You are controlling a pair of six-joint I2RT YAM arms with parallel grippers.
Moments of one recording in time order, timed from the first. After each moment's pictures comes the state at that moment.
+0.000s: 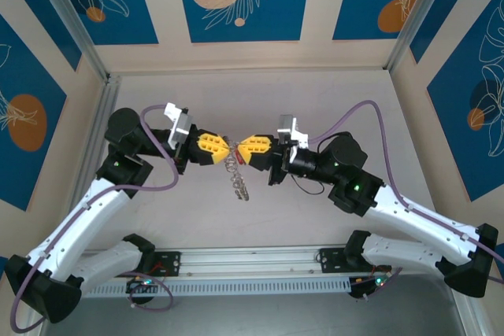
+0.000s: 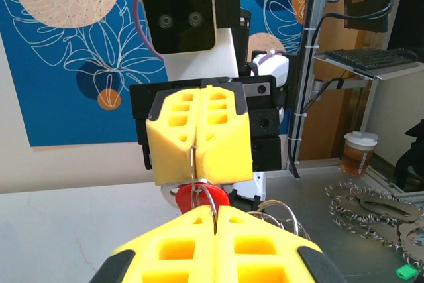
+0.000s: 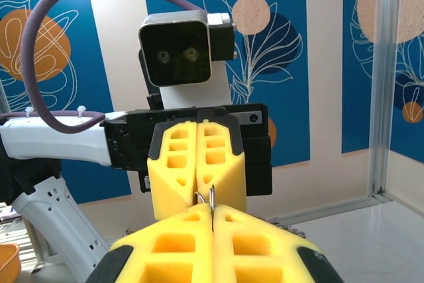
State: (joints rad) left arm -0.51 0.97 0.98 0.22 1.24 -0.22; right arm 0.96 0.94 0.91 0.25 -0.38 0.19
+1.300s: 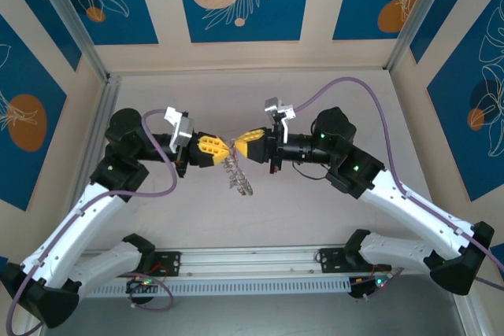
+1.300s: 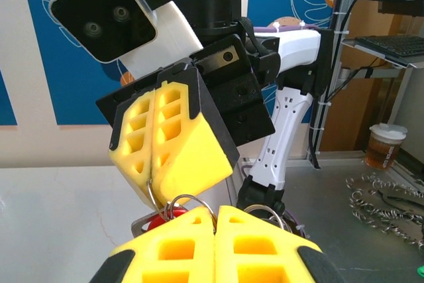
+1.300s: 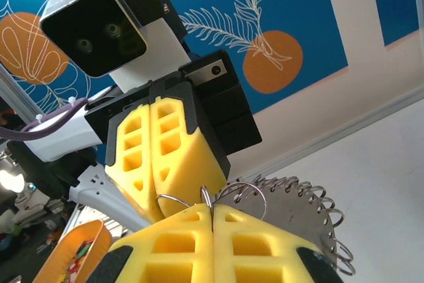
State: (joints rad) left arm -0.52 0.93 1.00 0.00 1.15 -0.07; right arm 0.83 1.05 1.09 -0.06 -0.60 0.45
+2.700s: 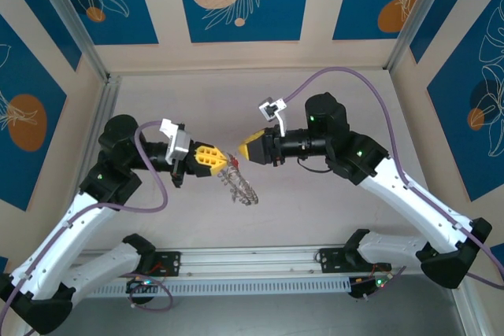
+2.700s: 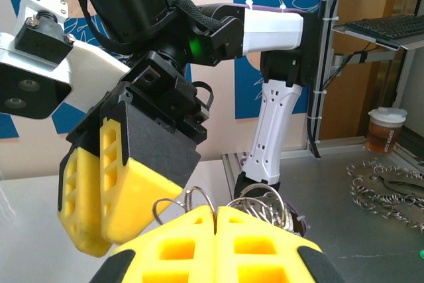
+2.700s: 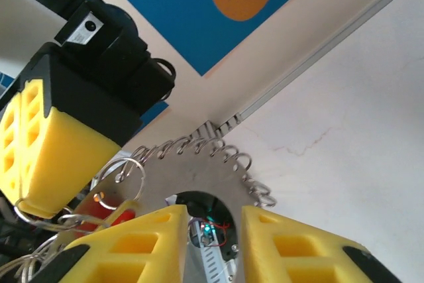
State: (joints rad) left arm -0.57 0.86 1.03 -0.15 1.09 0.06; right arm 0.79 1.12 1.26 -0.46 -0.63 0.46
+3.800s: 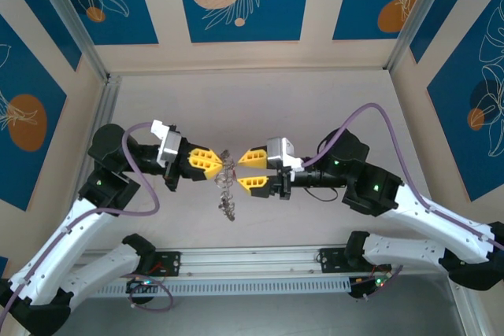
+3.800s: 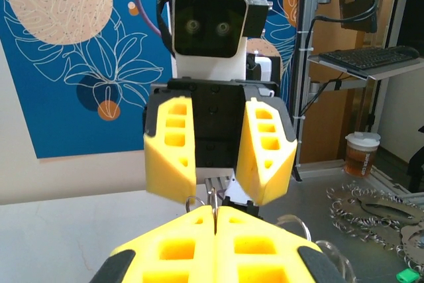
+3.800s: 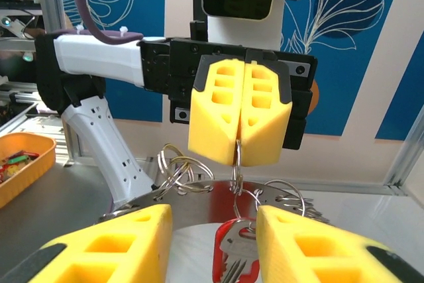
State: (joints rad) left arm -0.58 0.82 0.97 0.06 1.13 -0.15; right arm 1.08 0.93 1.10 -0.19 -0.44 -0.14
